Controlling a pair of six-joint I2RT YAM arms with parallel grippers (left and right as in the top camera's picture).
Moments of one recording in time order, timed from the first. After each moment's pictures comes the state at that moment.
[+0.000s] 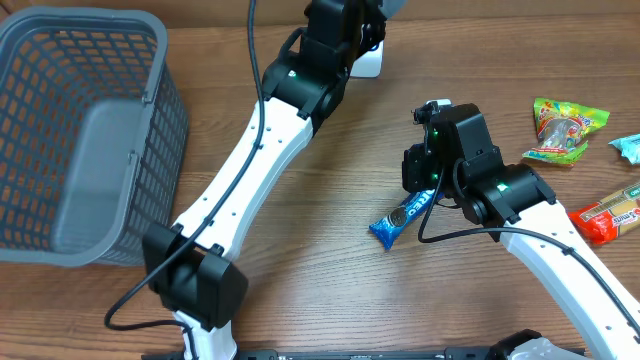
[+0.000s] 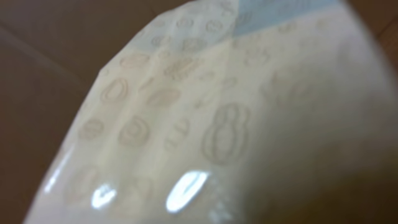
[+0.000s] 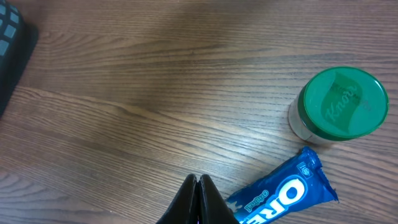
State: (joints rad) left arm -0.52 1.95 1.92 -0.25 -0.27 0.66; right arm 0.43 1.35 1.10 -0.63 -0.07 0.31
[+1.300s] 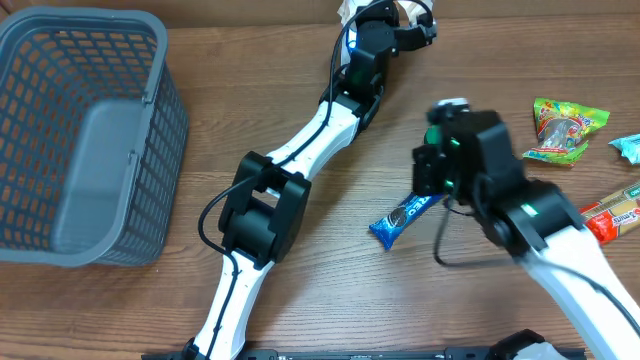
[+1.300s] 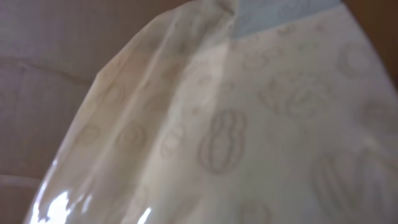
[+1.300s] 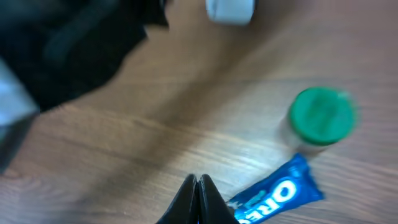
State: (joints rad) left arm -0.54 2.39 1.92 0.47 -0.35 1.32; right arm 0.43 1.19 1.10 -0.66 -0.05 0.31
